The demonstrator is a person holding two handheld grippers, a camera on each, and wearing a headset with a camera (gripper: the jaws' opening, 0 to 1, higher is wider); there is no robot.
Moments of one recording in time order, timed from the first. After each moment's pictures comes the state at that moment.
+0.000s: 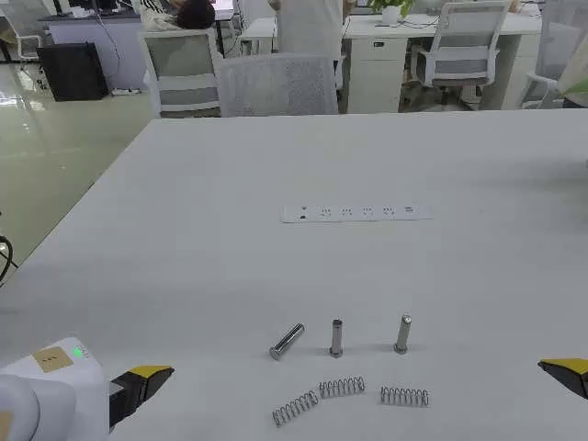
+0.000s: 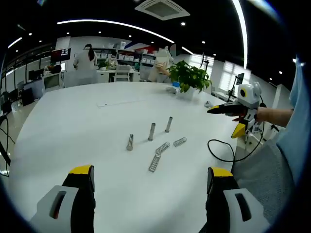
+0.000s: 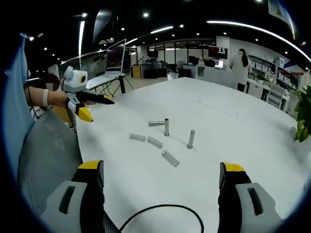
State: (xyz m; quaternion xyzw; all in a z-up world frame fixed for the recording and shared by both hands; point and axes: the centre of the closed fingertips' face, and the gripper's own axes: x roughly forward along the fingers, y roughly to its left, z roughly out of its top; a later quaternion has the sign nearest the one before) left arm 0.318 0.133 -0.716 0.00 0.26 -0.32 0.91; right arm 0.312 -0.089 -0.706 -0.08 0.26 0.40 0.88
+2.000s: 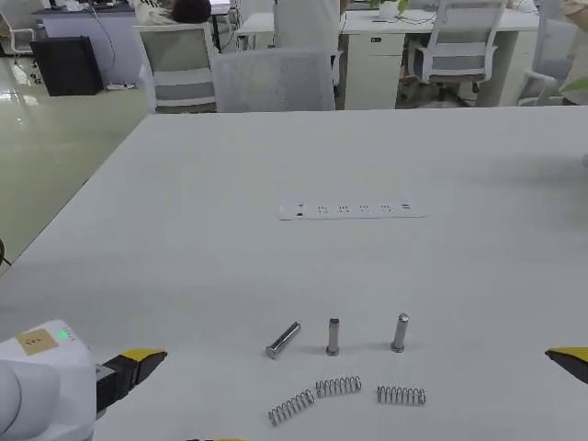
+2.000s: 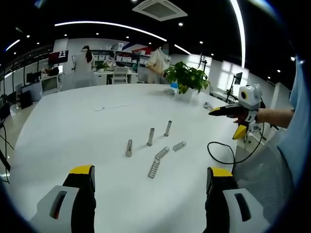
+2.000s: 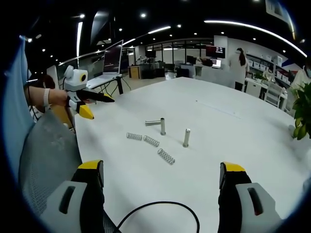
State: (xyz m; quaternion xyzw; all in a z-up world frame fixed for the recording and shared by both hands) left arm 0.330 0.138 -0.707 0.01 0.25 -0.33 0.91; right arm 0.320 -0.098 -0.702 -0.09 0.26 0.40 0.88
